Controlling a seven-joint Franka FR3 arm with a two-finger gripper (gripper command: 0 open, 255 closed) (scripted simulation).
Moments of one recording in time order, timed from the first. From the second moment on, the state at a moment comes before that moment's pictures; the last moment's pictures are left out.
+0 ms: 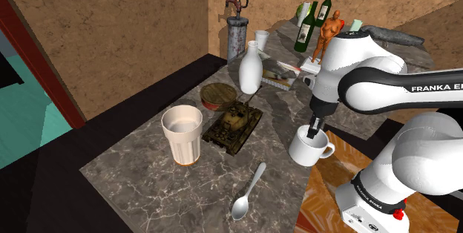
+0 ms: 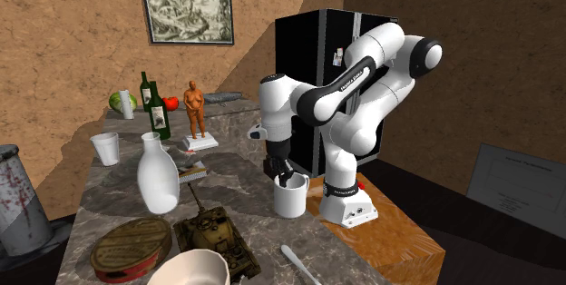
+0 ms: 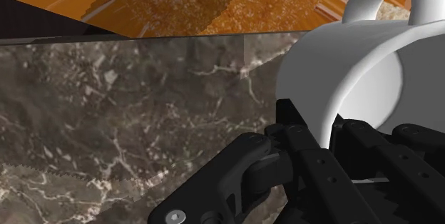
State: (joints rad) arm 0.09 -0.91 0.14 -3.03 0.11 2.04 -0.26
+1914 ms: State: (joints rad) arm 0.07 -0.94 0.12 -2.73 0.07 1.72 -0.26
